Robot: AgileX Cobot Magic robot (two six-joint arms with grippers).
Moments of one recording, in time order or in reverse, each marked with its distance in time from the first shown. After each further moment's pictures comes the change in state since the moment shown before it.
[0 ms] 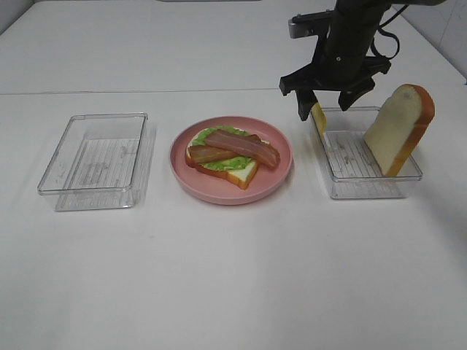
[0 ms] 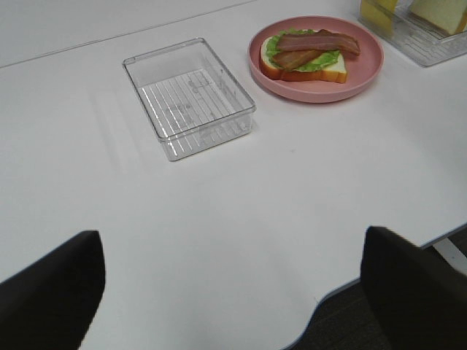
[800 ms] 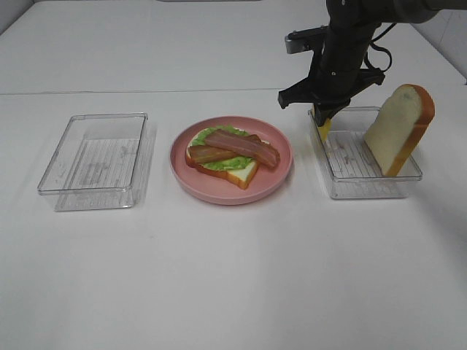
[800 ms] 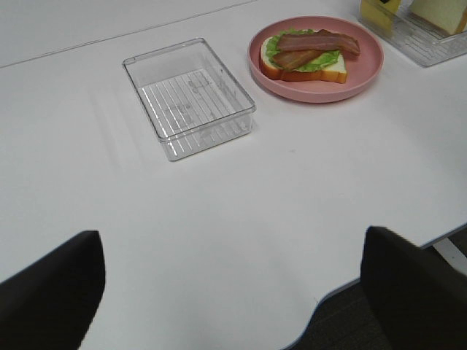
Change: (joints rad) left arm 0.000 0.000 0.000 0.000 0.000 0.000; right arm 0.000 0.049 -0.002 -0.022 -0.034 0.000
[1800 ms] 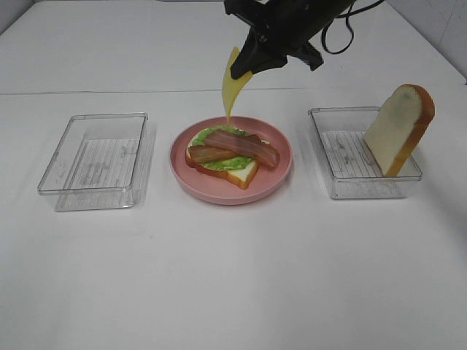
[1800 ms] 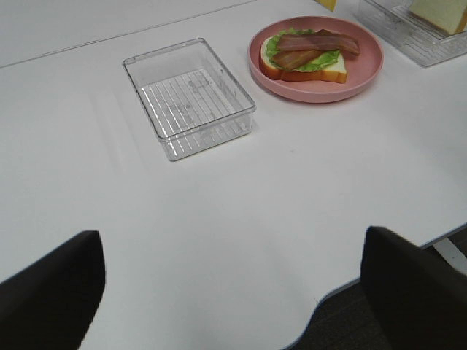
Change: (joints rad) left arm 0.000 0.000 0.000 0.000 0.000 0.000; right arm 0.003 -0.120 -0.001 0.891 0.080 -0.310
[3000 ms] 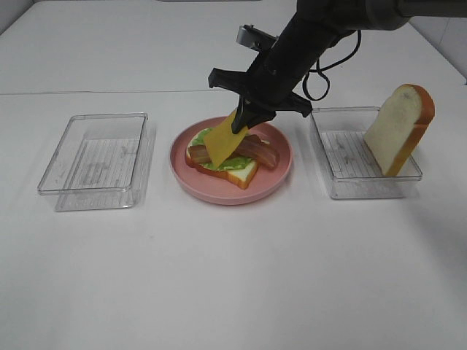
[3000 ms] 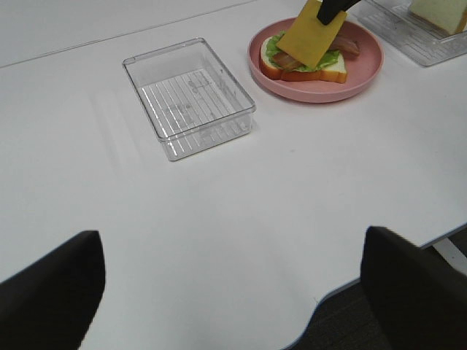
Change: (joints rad) left arm 0.000 0.000 0.000 0.000 0.000 0.000; right arm 0.079 0.131 0.000 -0.300 -0.118 0.256
